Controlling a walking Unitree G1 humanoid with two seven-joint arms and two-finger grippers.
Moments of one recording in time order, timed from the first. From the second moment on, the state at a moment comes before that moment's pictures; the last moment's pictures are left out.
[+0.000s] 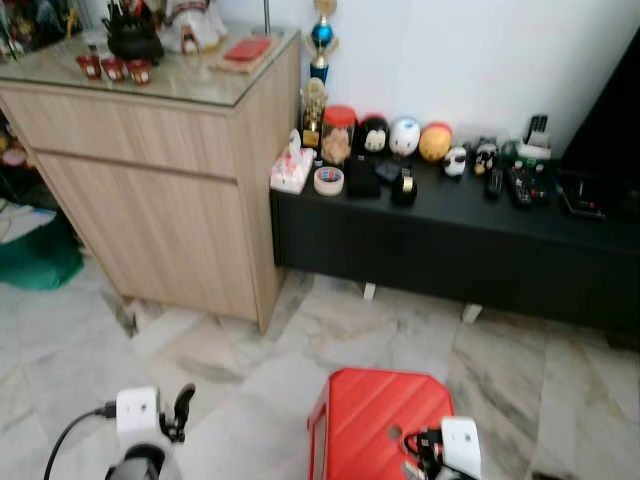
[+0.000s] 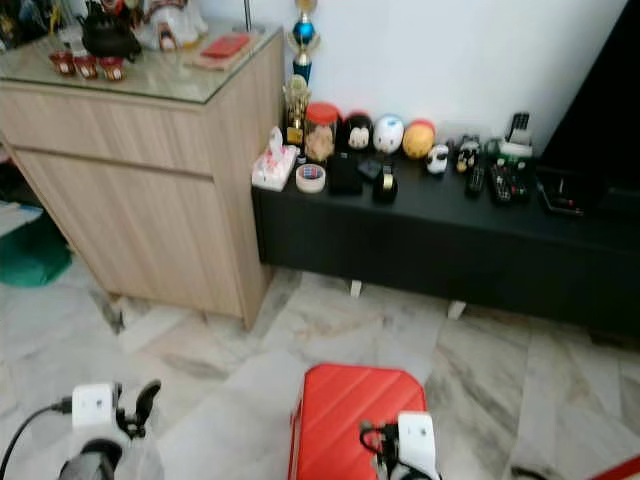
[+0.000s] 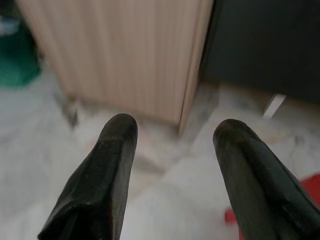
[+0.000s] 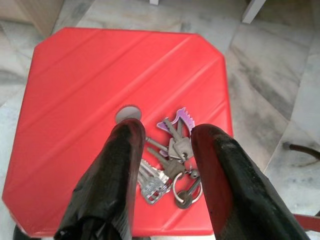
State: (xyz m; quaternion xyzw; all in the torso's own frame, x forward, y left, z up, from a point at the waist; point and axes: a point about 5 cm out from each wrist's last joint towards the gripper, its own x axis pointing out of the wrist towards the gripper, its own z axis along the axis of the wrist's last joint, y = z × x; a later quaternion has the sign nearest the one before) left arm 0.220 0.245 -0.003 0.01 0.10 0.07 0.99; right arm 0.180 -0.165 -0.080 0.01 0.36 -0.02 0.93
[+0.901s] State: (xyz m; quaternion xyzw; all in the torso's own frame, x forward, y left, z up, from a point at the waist) left arm 0.207 0.229 0.042 0.06 0.02 0.02 1.00; right arm 0.255 -0.173 0.028 -0.02 0.02 -0.01 1.00
